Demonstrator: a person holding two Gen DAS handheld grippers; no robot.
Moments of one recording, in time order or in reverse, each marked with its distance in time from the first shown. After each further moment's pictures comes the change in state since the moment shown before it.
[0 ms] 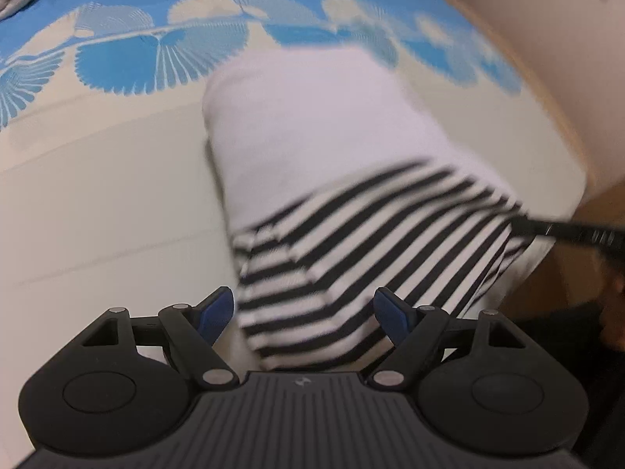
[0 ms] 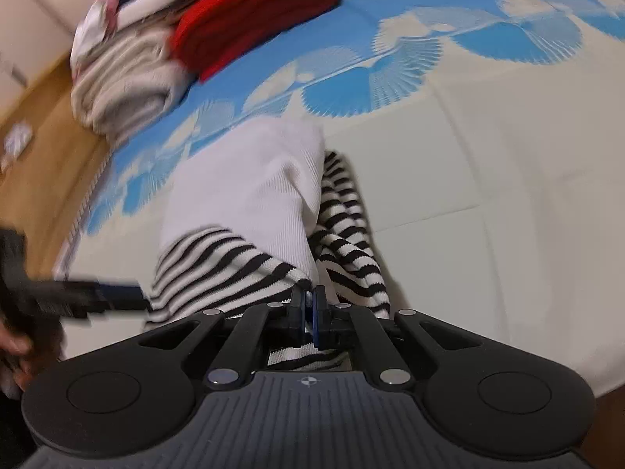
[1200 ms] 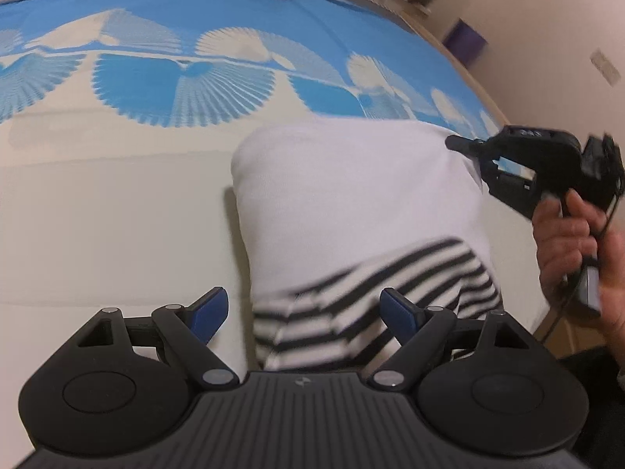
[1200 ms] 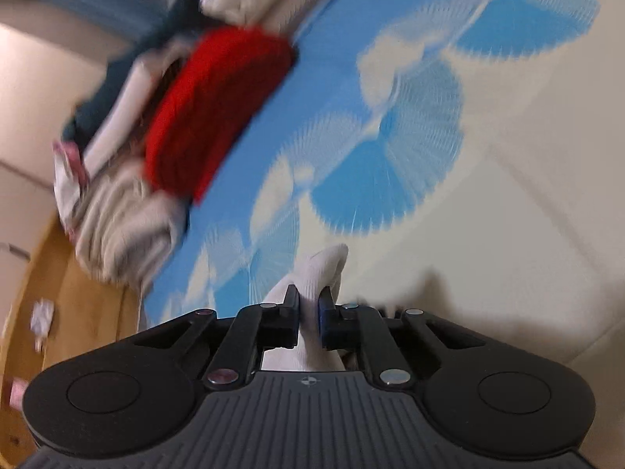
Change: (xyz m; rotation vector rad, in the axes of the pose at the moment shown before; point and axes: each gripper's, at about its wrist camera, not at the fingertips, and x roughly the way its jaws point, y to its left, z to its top) left arm 0.003 0.033 0.025 -0.181 -0.183 -0.099; right arm 0.084 -0.013 0.120 0.401 -0.214 0.122
